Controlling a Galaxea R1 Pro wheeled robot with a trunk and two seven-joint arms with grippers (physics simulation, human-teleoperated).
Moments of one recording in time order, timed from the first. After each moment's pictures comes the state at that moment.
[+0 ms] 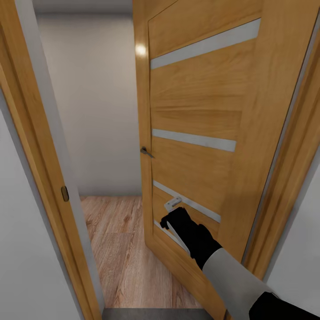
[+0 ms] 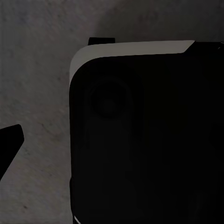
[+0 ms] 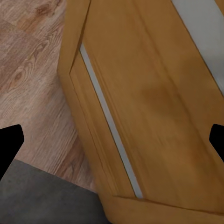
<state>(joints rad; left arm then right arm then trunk) -0.01 0.00 0.01 -0.07 0.01 -0.02 0.00 -0.82 0.17 0.55 -0.87 -0.05 0.89 -0.19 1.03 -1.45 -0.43</state>
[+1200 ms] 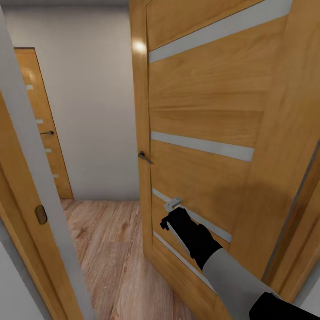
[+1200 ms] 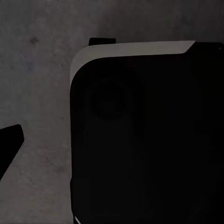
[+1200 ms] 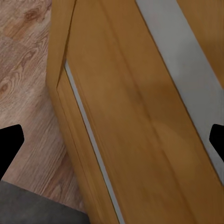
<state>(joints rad) -0.01 0.00 0.01 -0.07 0.01 -0.02 0.00 -0.82 0.17 0.55 -0.87 -0.05 0.91 -0.19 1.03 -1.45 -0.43</state>
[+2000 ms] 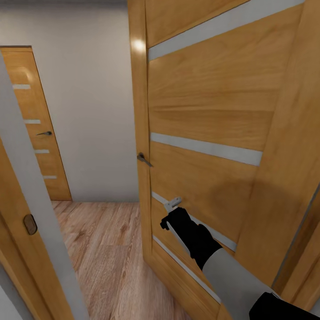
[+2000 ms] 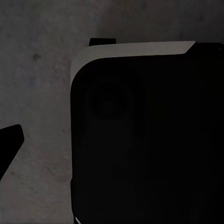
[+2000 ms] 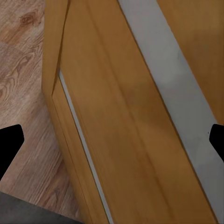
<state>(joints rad) -0.01 0.00 0.01 -0.07 0.01 -0.02 0.00 -0.82 0.17 0.55 -0.87 -0.05 0.91 -0.19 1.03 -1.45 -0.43</state>
